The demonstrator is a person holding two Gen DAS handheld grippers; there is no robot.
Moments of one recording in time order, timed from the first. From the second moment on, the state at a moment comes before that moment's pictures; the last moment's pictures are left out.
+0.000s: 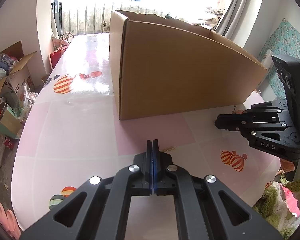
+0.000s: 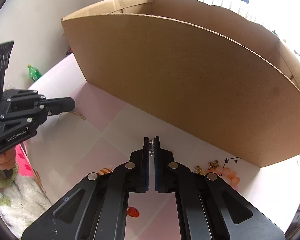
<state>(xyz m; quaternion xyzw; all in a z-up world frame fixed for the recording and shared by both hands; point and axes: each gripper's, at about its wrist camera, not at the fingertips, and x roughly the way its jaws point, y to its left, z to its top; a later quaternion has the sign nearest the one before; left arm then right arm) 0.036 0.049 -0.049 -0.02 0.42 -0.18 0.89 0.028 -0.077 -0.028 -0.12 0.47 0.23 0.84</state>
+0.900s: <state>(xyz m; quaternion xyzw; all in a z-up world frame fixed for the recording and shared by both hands) 0.055 0.034 0.100 -0.12 0.26 -0.37 0.88 0.051 -0.160 0.097 0.09 0.34 0.29 0.89</state>
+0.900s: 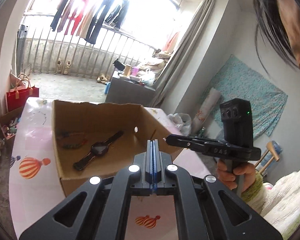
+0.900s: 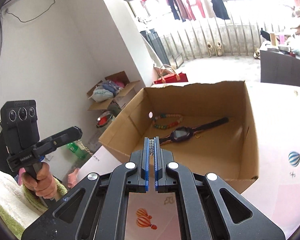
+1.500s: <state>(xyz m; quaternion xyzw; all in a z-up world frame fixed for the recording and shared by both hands) 0.199 -0.075 0.034 -0.02 0.49 -0.32 0.81 0.147 -0.162 0.065 -0.03 0.46 0.25 0.85</state>
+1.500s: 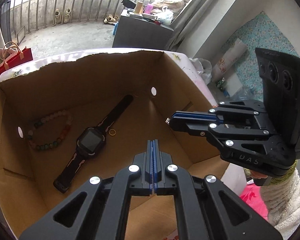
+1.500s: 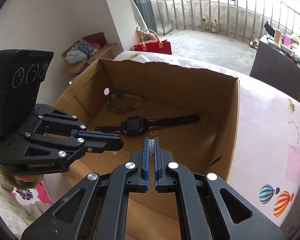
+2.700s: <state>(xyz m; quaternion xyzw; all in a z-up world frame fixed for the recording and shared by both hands) 0.049 -0.006 0.042 0.00 0.35 -0.36 0.86 -0.013 -0.214 0.061 0.10 0.38 0.28 0.88</state>
